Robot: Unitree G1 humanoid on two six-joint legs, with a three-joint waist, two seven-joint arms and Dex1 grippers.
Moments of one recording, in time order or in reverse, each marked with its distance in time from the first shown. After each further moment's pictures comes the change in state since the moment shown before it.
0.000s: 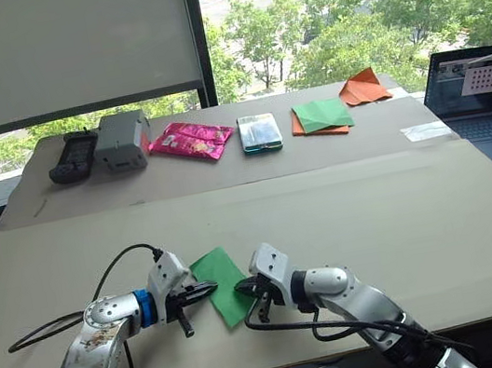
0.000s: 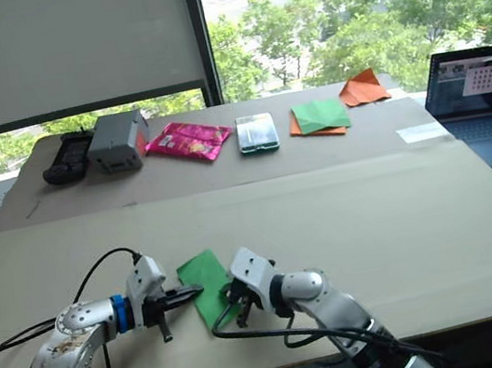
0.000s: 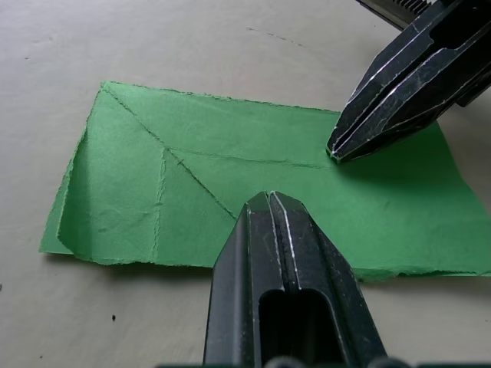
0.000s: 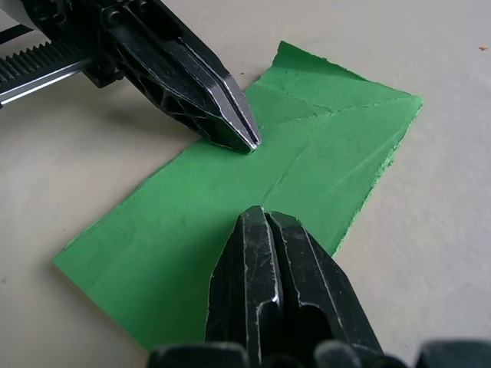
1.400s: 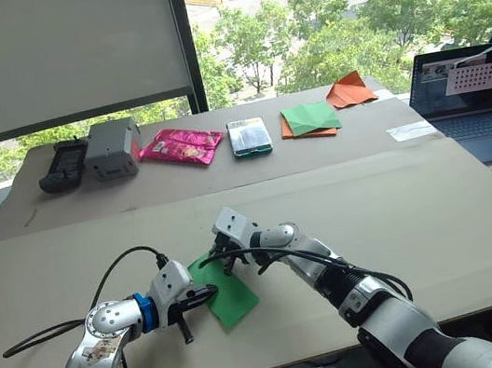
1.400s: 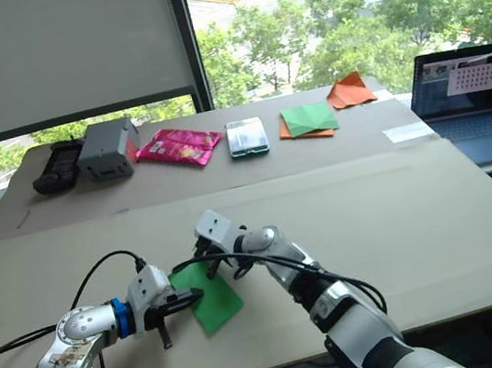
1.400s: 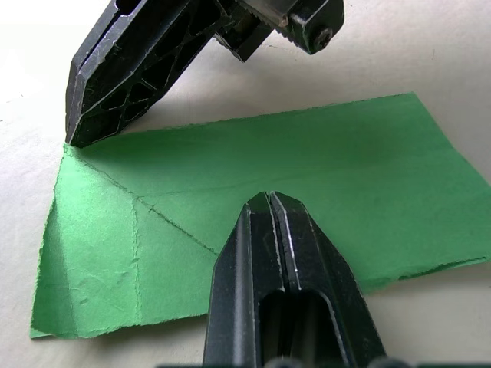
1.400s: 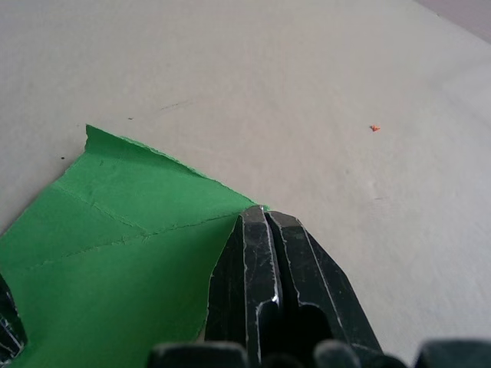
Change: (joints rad) left arm 0.047 0.009 -0.014 -0.021 0.059 -0.101 0.032; right arm -0.497 0.265 -0.063 0.800 -0.109 -0.236 -0.002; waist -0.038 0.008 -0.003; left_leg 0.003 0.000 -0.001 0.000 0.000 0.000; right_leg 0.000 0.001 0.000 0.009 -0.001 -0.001
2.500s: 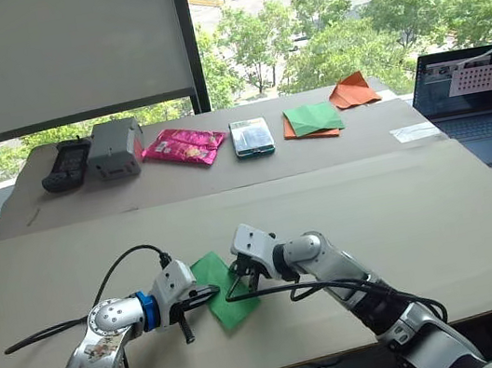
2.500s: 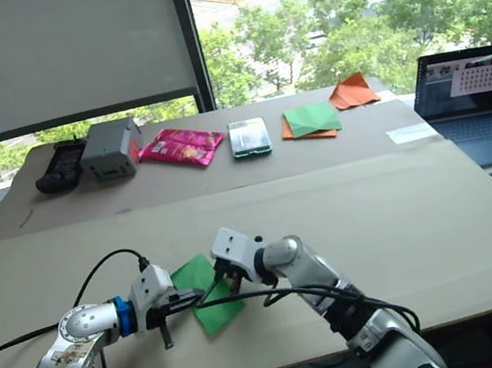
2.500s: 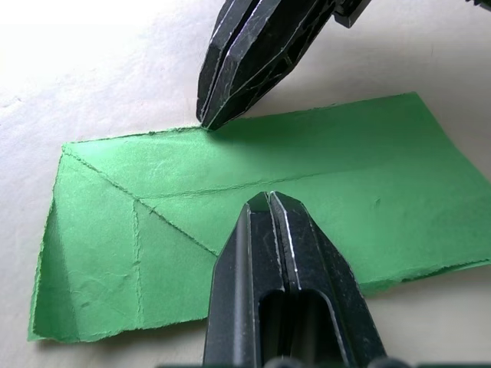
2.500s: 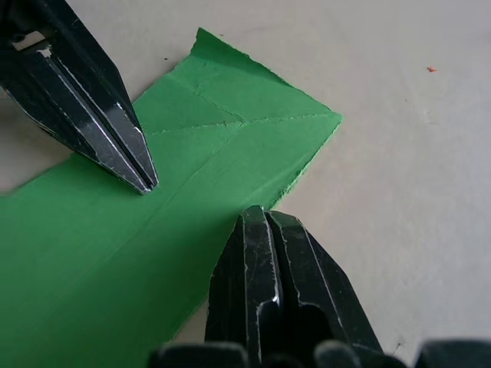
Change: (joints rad) left arm -0.016 0.005 -0.018 0.006 0.007 -0.004 -0.006; right arm 0.247 -0.214 0.103 -0.552 -0.058 0.254 0.152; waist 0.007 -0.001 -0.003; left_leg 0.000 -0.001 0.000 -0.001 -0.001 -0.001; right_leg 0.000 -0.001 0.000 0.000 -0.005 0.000
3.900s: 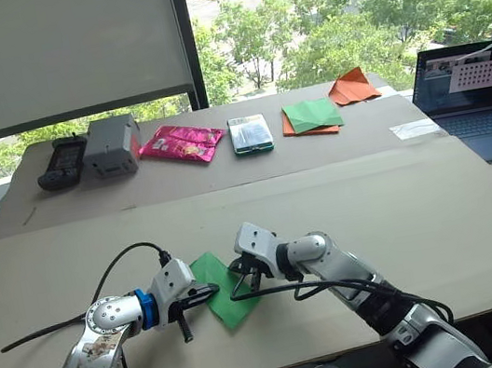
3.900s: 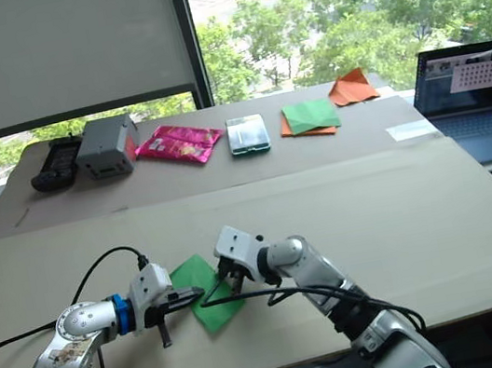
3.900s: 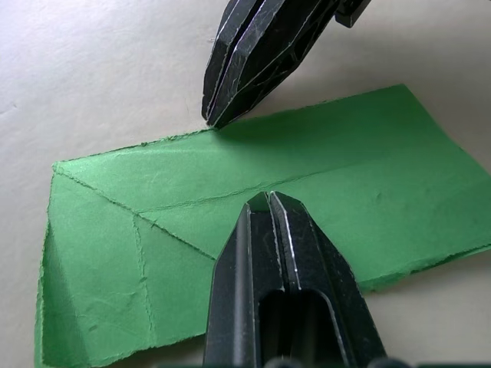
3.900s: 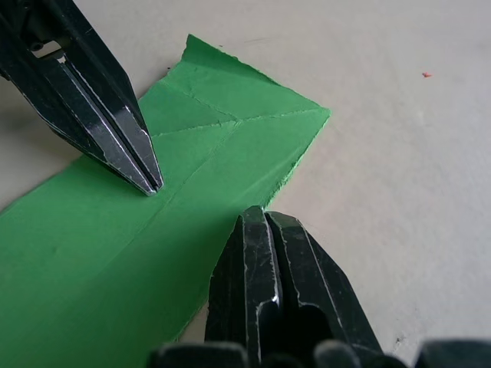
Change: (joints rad) left arm -0.007 0.009 0.003 -0.006 0.004 -0.001 -0.010; right arm -0.006 0.013 -0.038 0.019 0.052 -0.087 -0.019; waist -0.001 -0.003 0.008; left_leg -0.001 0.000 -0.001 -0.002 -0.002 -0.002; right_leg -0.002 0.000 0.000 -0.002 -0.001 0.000
